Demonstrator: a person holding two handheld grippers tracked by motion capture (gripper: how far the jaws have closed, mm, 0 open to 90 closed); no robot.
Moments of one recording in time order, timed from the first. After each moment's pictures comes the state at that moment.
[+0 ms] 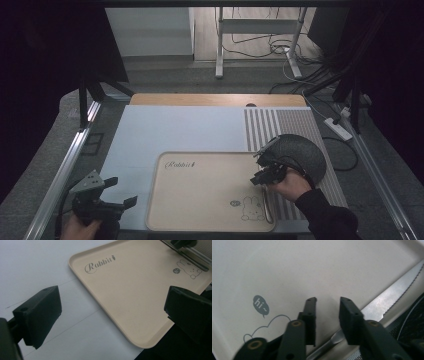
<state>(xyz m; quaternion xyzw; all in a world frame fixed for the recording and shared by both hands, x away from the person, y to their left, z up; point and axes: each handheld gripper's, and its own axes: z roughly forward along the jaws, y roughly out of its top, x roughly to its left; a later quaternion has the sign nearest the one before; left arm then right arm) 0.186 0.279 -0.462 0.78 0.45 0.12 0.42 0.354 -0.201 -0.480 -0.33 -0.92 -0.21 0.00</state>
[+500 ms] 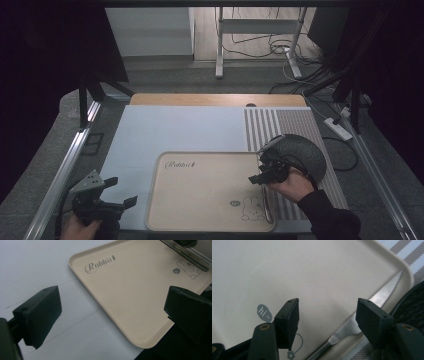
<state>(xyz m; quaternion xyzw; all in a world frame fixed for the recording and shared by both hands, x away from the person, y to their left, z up) 0.186 0.279 -0.462 0.78 0.45 0.12 0.42 0.349 -0.205 -0.465 -0.34 -0.91 -0.23 -0.03</state>
